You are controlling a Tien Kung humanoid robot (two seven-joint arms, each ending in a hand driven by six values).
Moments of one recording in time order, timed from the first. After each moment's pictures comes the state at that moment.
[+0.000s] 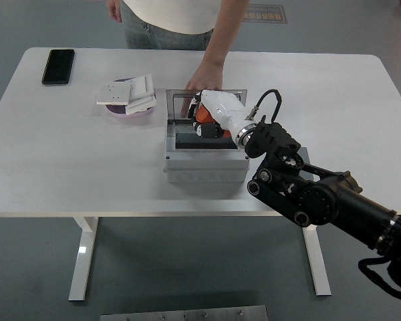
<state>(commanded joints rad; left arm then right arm) -0.09 0.47 -0.62 -0.42 0.21 0.17 0.16 0.79 -0.10 0.58 1.02 -1.79 -0.25 -0.21</state>
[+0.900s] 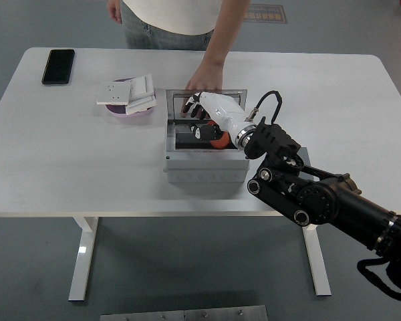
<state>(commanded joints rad) -0.09 0.47 -0.63 -0.42 0.22 0.18 0.17 0.79 -0.10 0.58 1.01 -1.74 -0.25 -0.18</state>
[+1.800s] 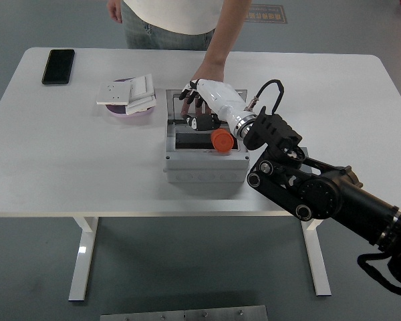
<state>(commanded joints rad) -0.09 0.47 -0.63 -0.42 0.21 0.18 0.17 0.81 -0.11 0.61 1.07 -1.76 -0.24 -0.20</state>
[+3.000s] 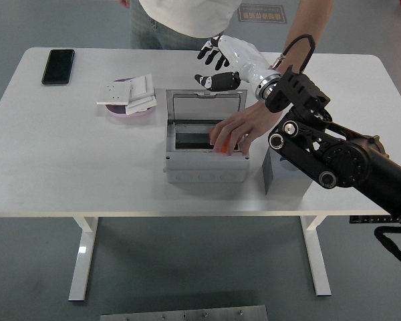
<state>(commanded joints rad) -0.08 0.48 -0.63 -0.42 0.20 0.19 0.16 0.91 -0.20 0.69 1.10 -1.67 -0.17 -0.23</state>
